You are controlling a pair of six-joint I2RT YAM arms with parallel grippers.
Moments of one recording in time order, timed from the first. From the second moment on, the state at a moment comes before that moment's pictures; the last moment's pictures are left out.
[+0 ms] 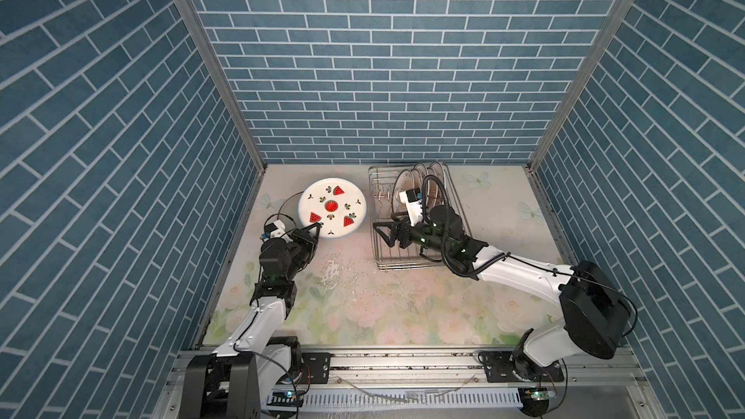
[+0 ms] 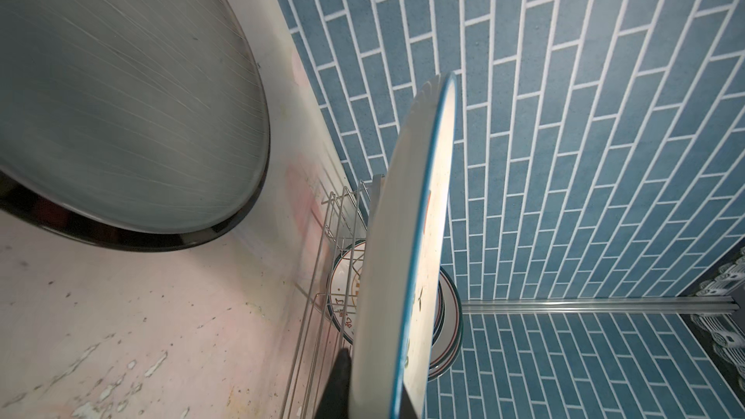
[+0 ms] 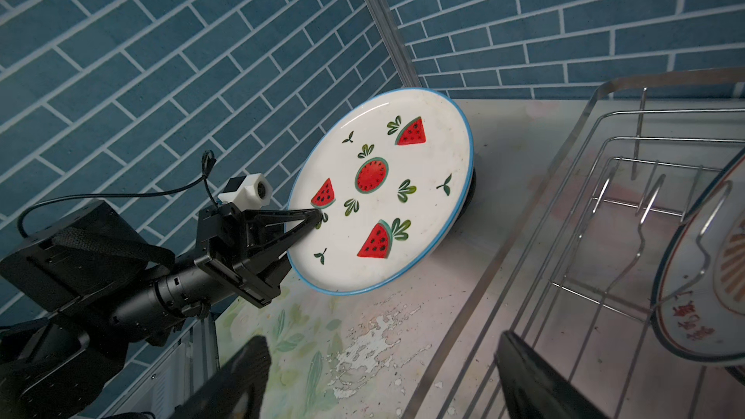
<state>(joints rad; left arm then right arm) 0.04 1.01 0.29 0.52 0.37 -1.28 0.87 1.54 0.95 0.38 -0.24 0.45</state>
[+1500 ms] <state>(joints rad) 0.26 1.22 0.43 0.37 0.29 -1.17 0.92 2.10 1.58 0.17 -0.25 0.26</state>
